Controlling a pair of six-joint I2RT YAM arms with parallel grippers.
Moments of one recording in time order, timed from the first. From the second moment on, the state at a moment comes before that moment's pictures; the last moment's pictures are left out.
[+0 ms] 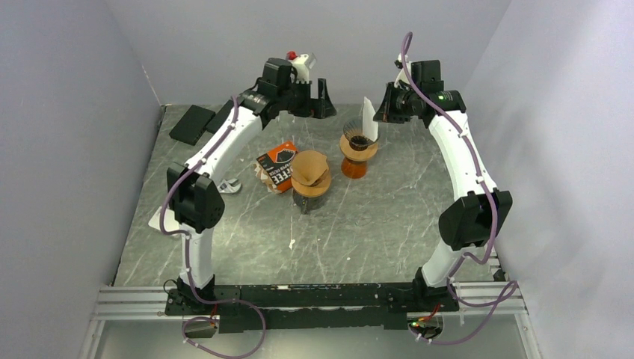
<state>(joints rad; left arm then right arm) -0.47 2.02 2.06 -0.50 0.39 -0.33 0.15 1.72 1.85 -0.84 -0.33 0.24</state>
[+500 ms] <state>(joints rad) -0.58 2.11 2.18 -0.49 0.29 -0.47 0.15 1.76 1.83 -0.84 -0.35 0.24</state>
